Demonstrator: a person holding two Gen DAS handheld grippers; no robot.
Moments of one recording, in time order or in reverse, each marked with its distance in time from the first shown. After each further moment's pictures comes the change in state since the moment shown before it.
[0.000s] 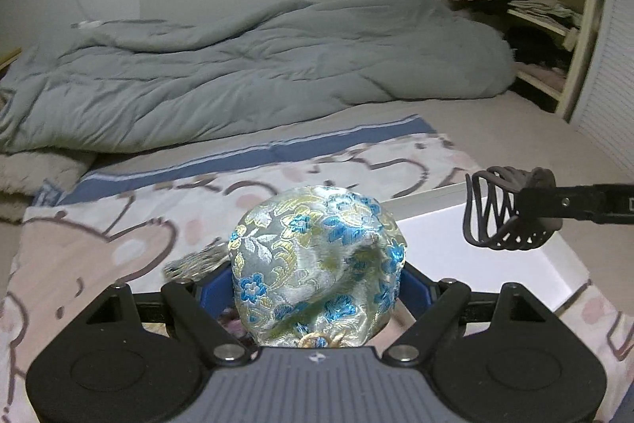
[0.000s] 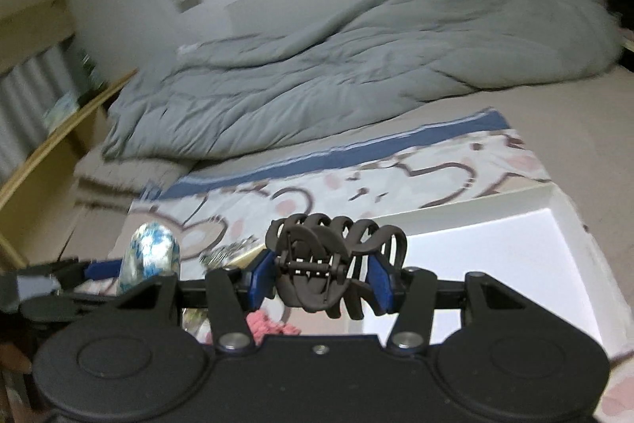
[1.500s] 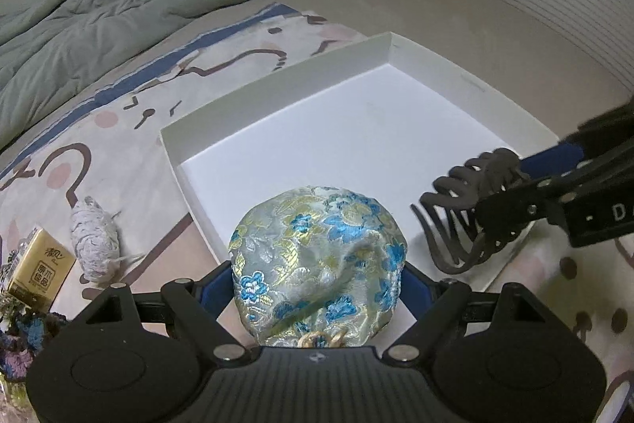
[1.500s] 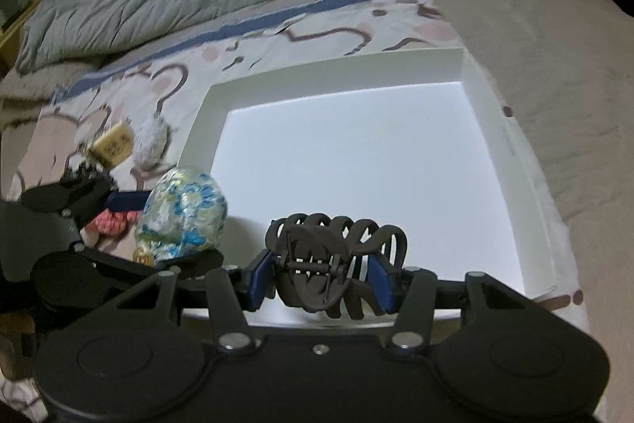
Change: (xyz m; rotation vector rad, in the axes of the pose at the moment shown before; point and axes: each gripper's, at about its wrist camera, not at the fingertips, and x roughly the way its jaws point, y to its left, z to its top) left arm 0.157 -0.127 -0.054 0.284 0.237 -0.203; right arm 0.053 -0.128 -0.057 -0.032 0.351 -0.151
